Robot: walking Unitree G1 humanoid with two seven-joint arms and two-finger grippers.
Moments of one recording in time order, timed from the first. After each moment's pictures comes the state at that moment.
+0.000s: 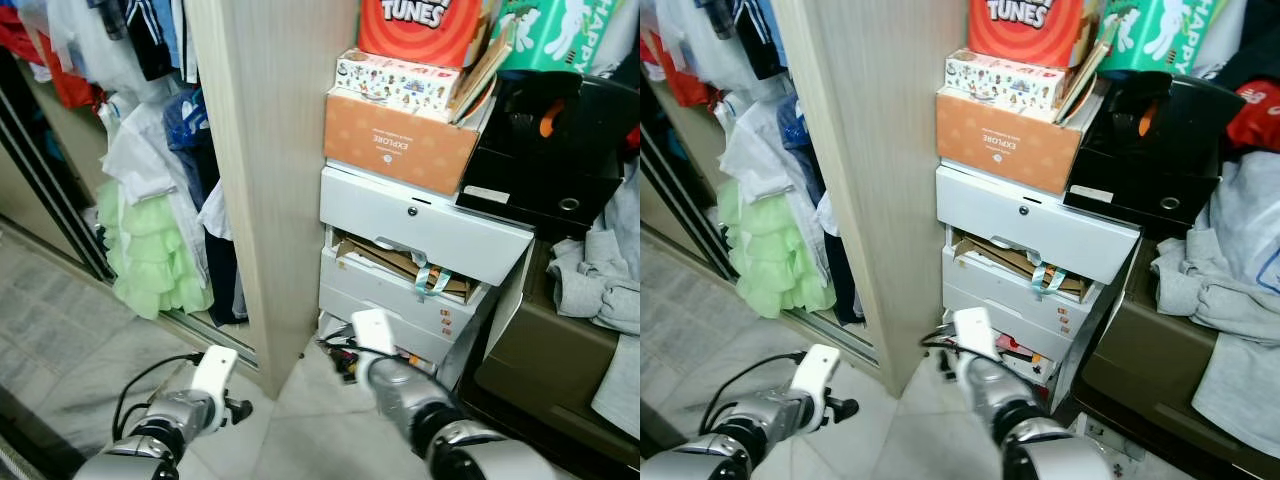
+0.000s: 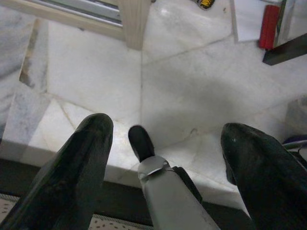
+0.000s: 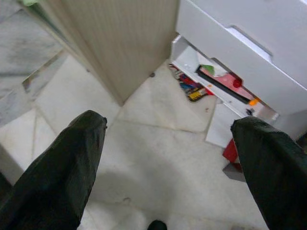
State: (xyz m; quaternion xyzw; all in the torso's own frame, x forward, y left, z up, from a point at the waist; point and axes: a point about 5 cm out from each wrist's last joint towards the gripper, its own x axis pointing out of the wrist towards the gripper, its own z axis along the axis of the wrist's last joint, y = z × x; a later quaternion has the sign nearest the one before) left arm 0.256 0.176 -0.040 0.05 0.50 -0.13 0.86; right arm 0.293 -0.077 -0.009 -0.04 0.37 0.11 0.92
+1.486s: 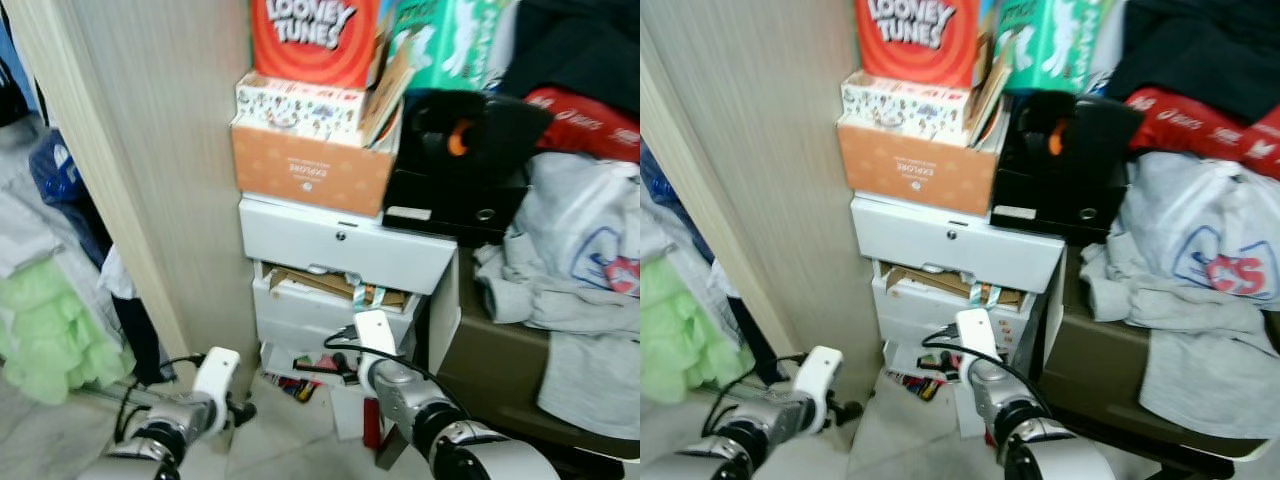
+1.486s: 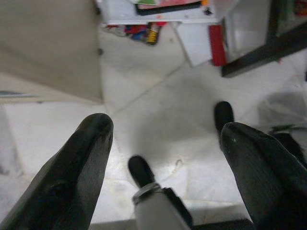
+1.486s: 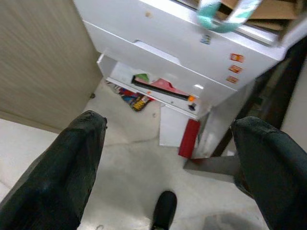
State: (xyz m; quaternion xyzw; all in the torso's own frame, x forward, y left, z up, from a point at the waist) left arm 0.256 0.170 -0.041 0.04 0.50 -0.15 0.85; right arm 0.296 -0.085 -0.008 -0.05 0.37 0.10 0.92
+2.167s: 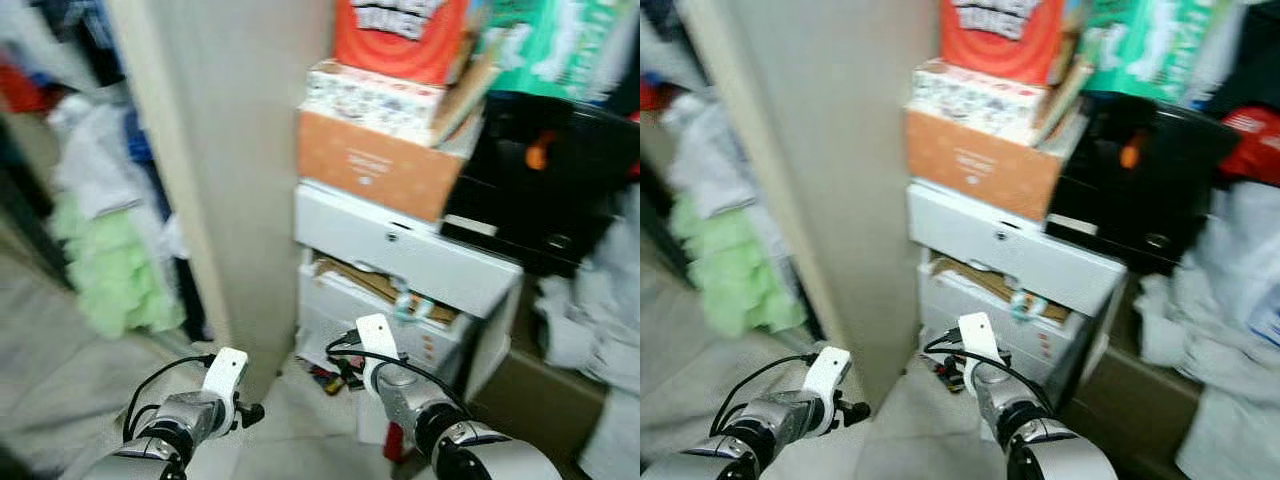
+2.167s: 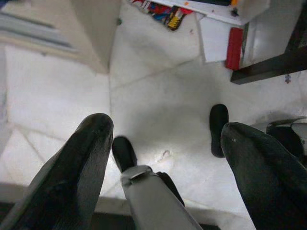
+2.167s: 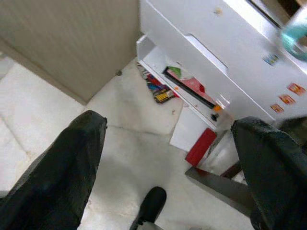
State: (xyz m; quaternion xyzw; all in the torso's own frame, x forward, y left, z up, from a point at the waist) left arm 0.254 0.164 -0.042 0.04 0.50 -0.17 0.85; right arm 0.291 -0.088 -0.013 -0.07 0.39 0.10 0.91
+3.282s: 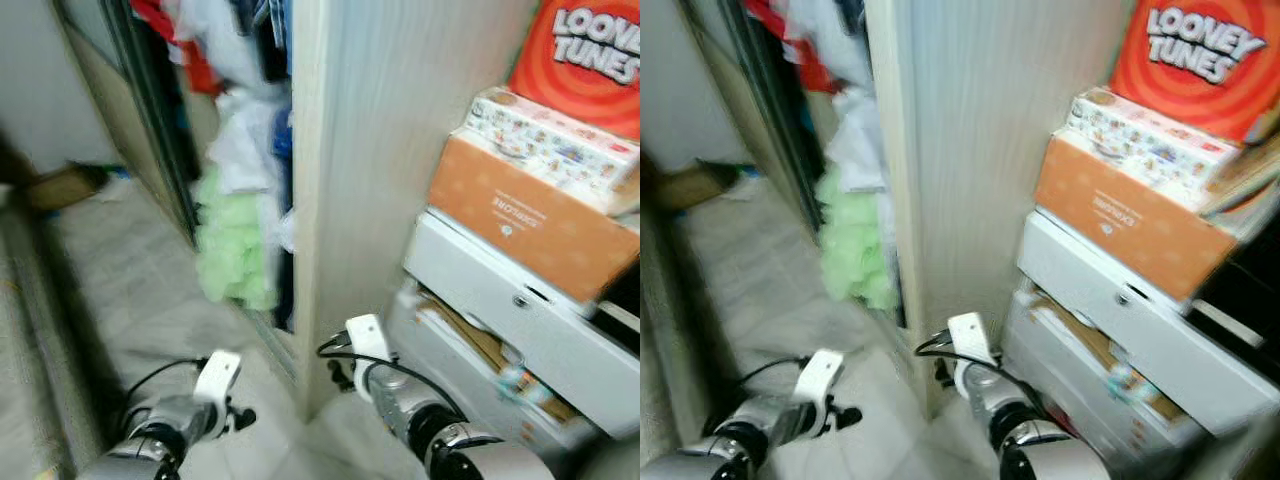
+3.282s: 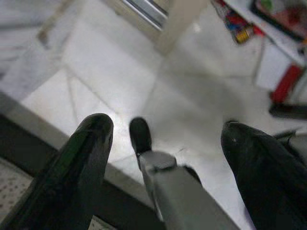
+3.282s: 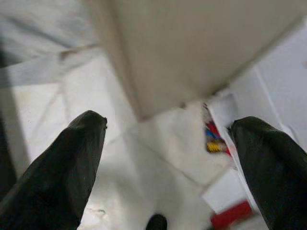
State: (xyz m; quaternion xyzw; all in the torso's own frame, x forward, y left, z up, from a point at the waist) left arm 0.256 0.167 -0.040 0.04 0.50 -0.16 0.85; right arm 0.290 -0.080 -0.012 -0.07 0.39 0.12 0.91
